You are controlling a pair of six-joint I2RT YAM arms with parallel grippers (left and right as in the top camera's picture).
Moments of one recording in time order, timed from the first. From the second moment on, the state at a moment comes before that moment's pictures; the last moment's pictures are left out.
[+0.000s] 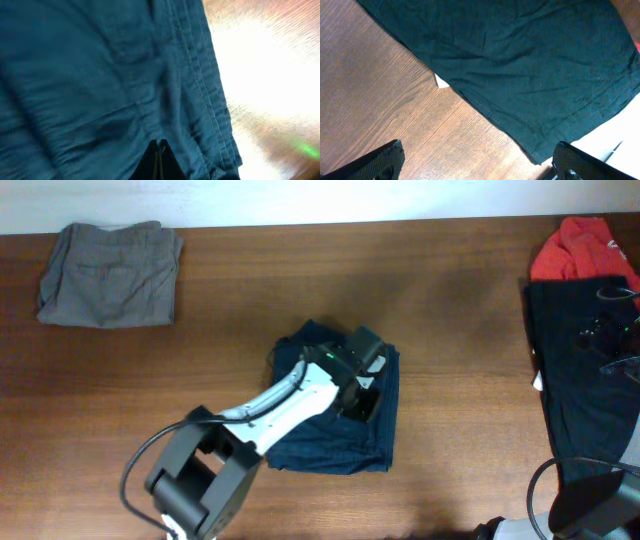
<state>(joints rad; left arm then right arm) -0.76 1.95 1.36 -0.72 0.20 -0.26 -0.53 1.64 1.70 -1.35 0.18 0.28</state>
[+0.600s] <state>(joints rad) -0.81 2.02 1.47 -0.77 0.42 -0.28 -0.53 1.64 1.70 -1.35 0.18 0.28</state>
